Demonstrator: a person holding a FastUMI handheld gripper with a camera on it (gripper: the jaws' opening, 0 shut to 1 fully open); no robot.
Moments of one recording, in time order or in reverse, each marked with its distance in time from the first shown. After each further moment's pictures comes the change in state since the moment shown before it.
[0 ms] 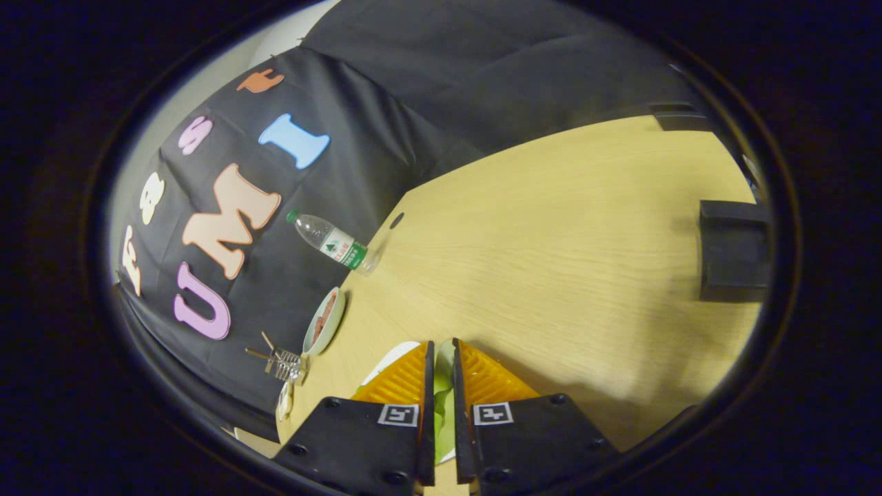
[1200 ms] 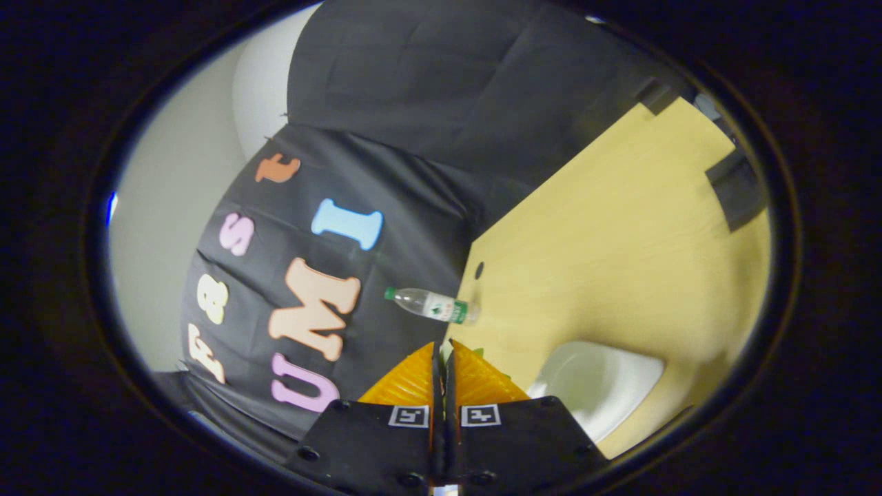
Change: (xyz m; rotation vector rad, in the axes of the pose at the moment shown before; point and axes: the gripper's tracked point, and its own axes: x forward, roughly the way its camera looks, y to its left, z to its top) arm -0.072 0.142 0.048 0.392 -0.181 0.312
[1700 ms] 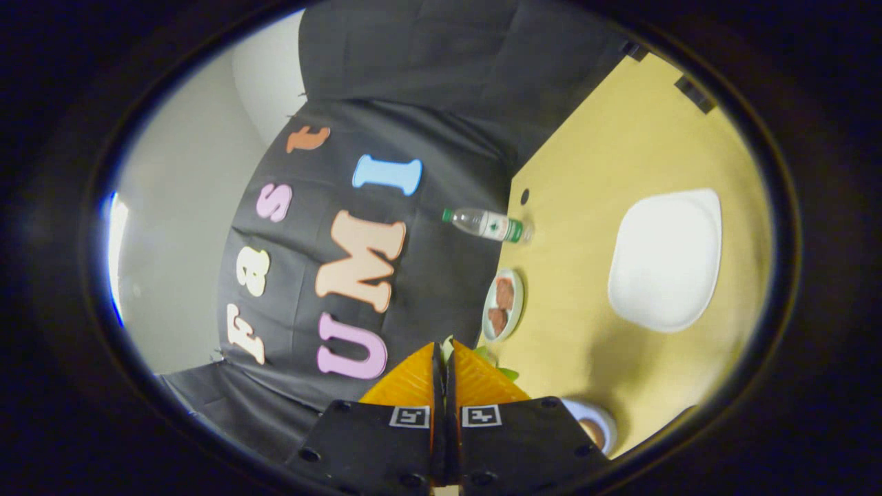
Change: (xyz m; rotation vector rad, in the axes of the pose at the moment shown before) arm -0.047 0.066 -0.167 0.014 0.218 0.095
